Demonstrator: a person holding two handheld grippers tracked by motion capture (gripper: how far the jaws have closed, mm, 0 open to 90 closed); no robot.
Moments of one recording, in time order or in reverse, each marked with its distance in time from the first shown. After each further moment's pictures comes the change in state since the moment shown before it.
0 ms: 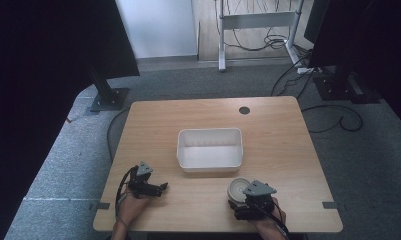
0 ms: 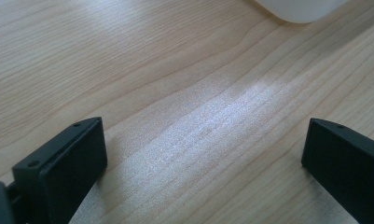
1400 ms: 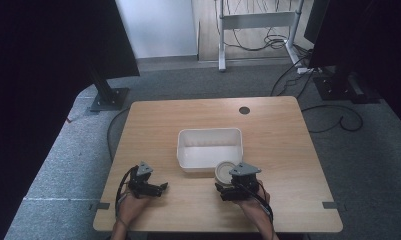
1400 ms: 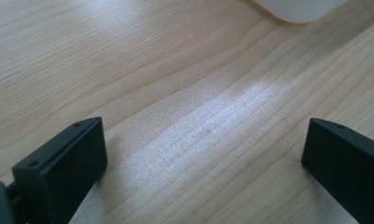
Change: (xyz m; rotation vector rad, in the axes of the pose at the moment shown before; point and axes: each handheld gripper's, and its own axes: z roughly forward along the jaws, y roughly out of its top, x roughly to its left) left arm 0.000 0.000 0.000 0.000 -0.003 0.003; right arm -0.003 0.051 0.036 -0.036 0.029 0.020
